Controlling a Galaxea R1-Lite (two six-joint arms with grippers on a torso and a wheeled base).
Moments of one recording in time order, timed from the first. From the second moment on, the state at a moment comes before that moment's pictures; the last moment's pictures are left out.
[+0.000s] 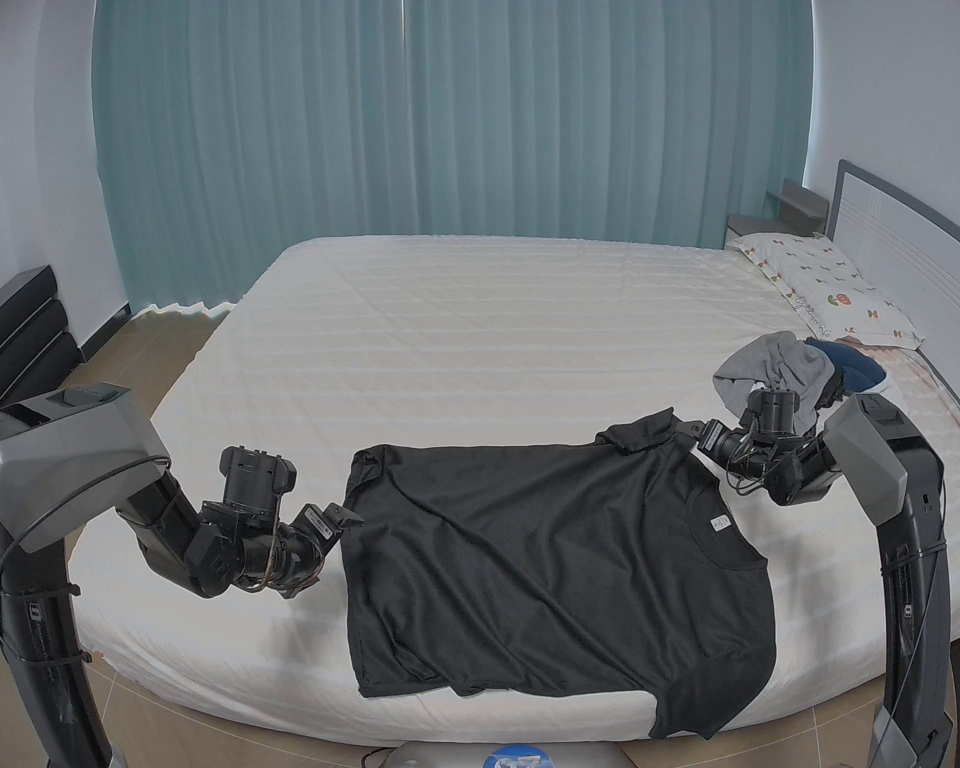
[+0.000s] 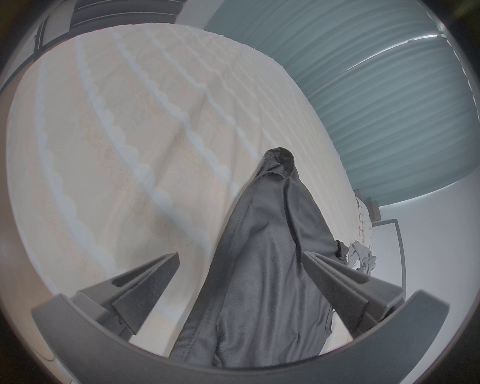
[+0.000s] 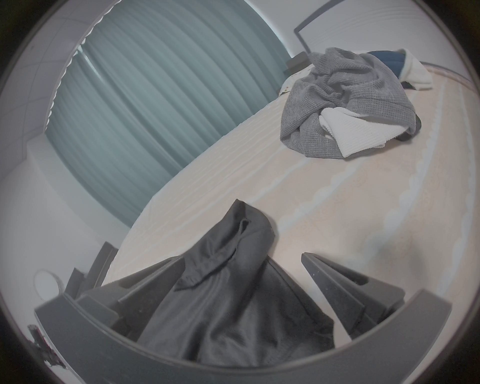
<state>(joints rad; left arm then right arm) -0.23 2.19 -0.78 -0.62 -0.10 -1.05 -0.02 2.65 -1.57 -0.65 0.19 0.56</state>
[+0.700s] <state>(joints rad) -0.23 2.18 -0.85 -0.63 -0.09 -1.06 -0.02 2.62 -1.49 -0.67 0.19 0.58</state>
